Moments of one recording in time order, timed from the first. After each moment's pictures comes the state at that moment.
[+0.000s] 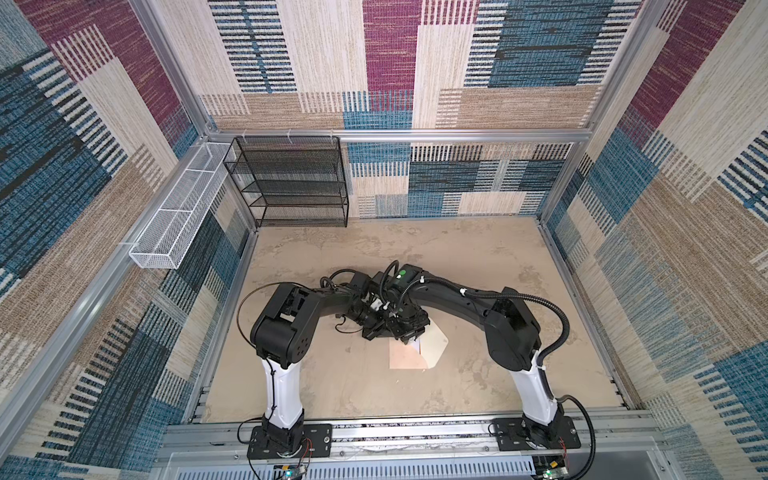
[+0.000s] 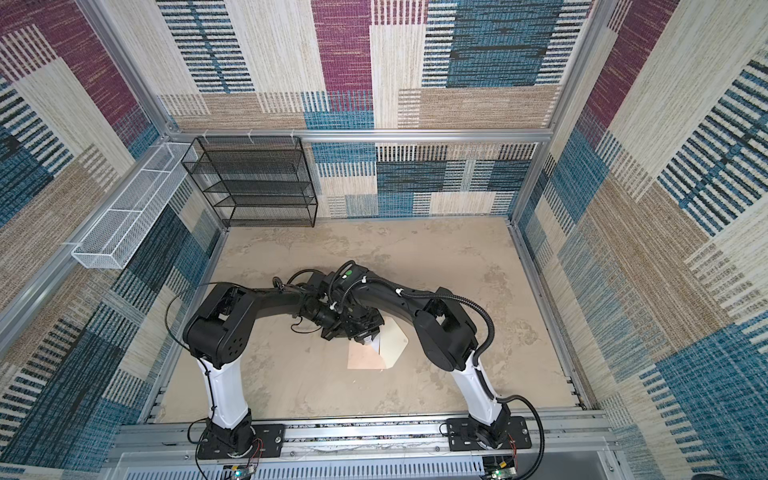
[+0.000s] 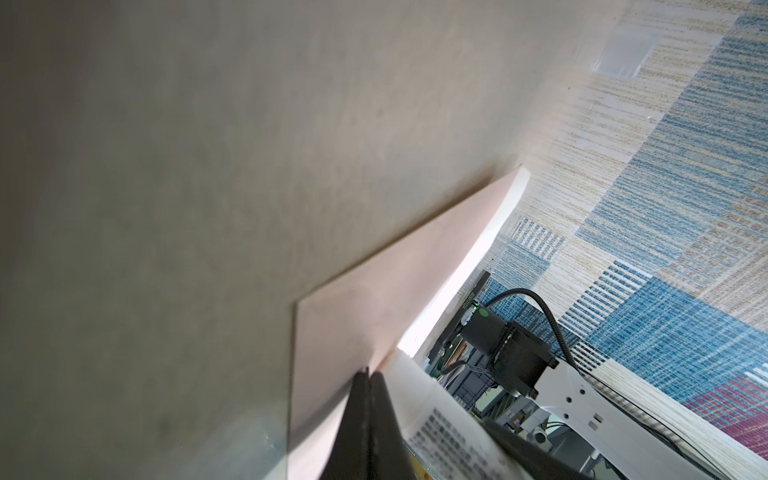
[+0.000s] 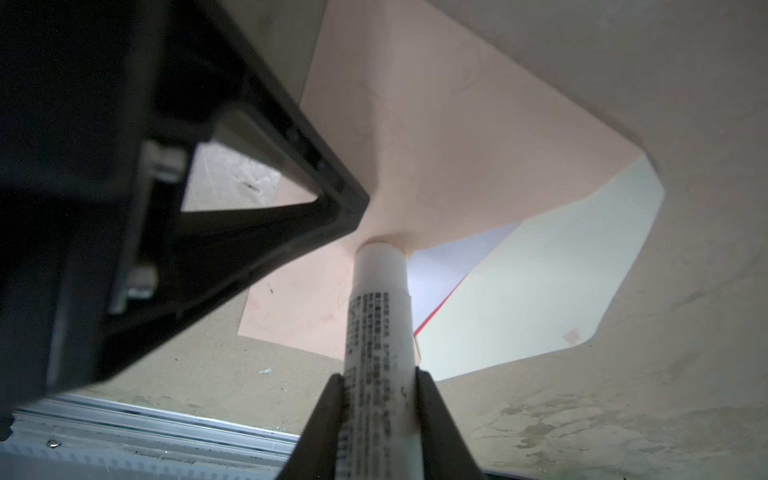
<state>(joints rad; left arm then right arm) -0.44 1.97 1.05 -0.41 0.87 -0.62 0.89 2.14 1.77 -1.35 -0.05 0.46</state>
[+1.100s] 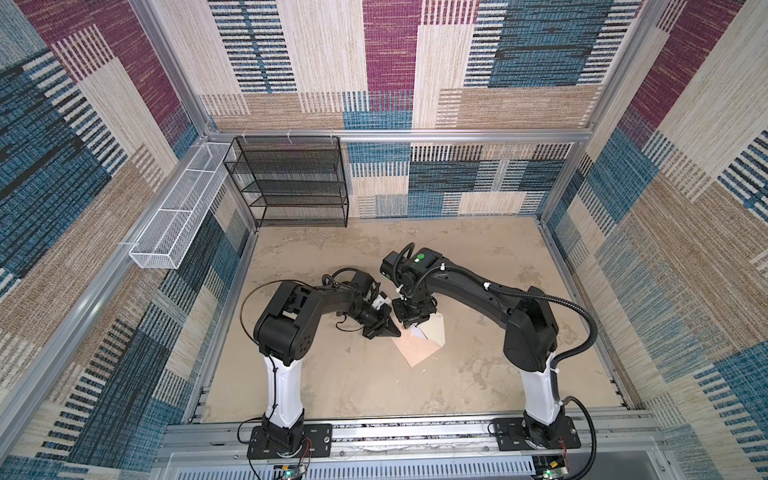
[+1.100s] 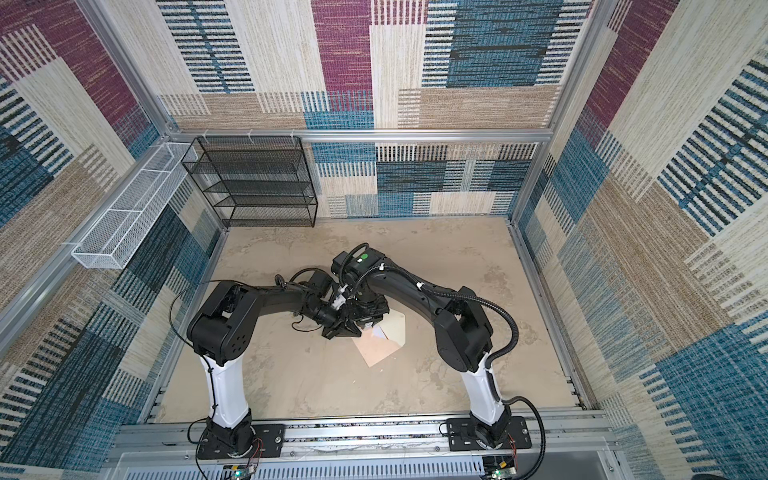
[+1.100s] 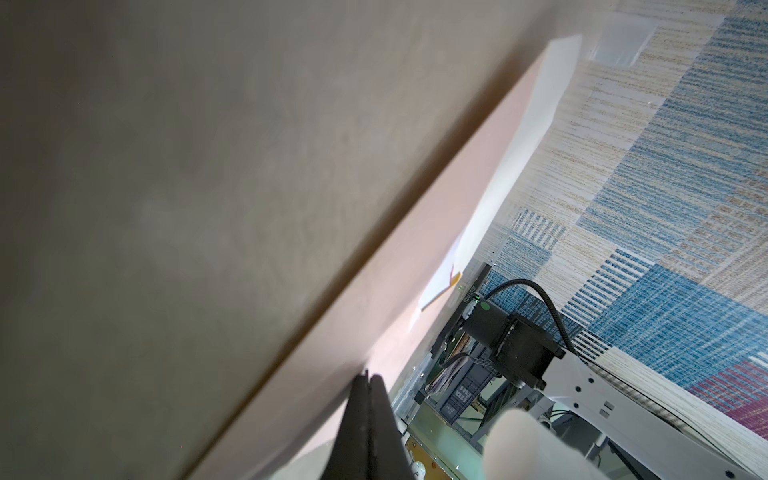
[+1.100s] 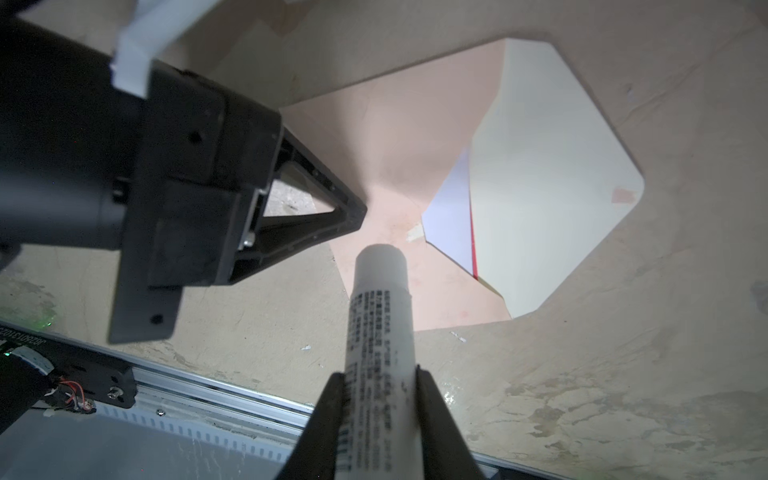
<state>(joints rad) -0.44 2.01 1.09 -0.45 0.90 -0.57 0.83 2.03 1.81 -1.34 -0.12 0.52</state>
